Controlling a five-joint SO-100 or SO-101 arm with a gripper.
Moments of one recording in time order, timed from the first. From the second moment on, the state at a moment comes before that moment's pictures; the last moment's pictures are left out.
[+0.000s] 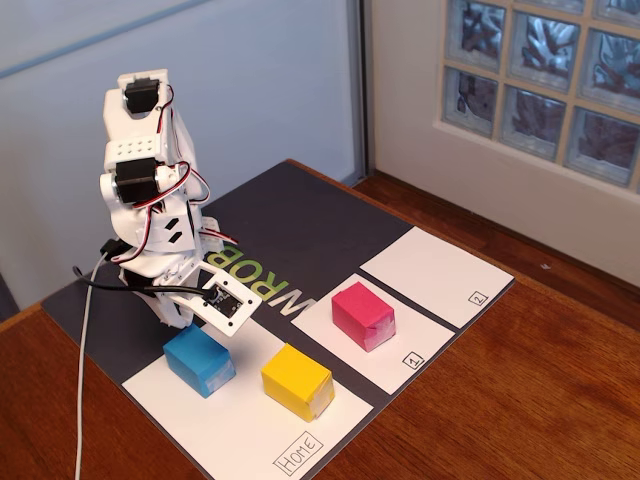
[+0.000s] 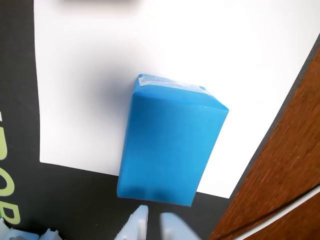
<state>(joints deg) 36.7 98.3 105.3 71.0 39.8</state>
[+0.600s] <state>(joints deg) 30.7 97.7 105.3 71.1 43.9</state>
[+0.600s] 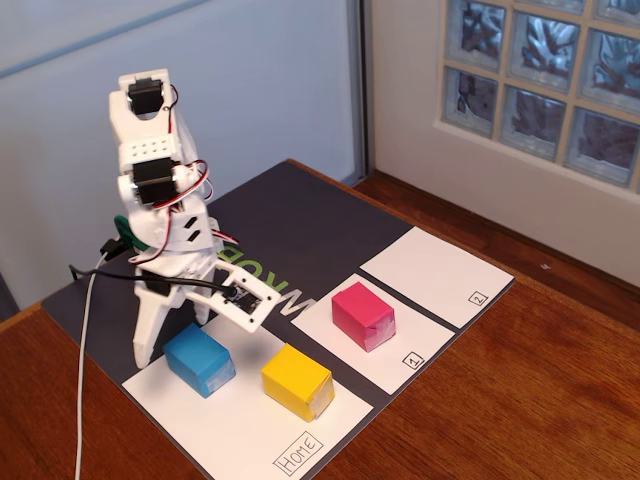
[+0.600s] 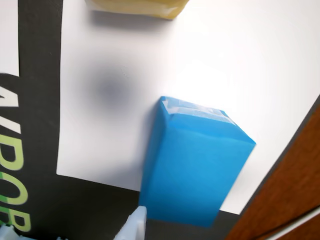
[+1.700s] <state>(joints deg) 27.0 93.1 123.1 54.8 52.1</state>
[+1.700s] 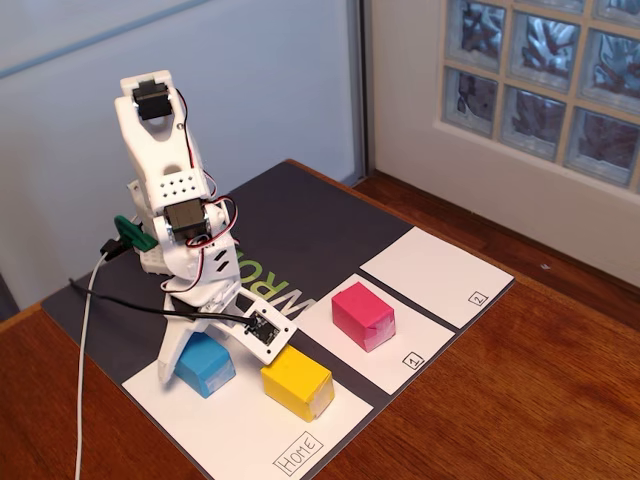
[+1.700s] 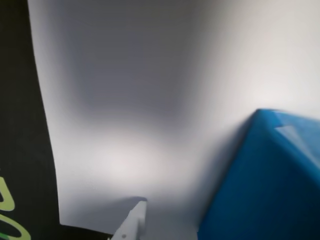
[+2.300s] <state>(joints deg) 29.1 97.1 123.2 53.6 48.4</state>
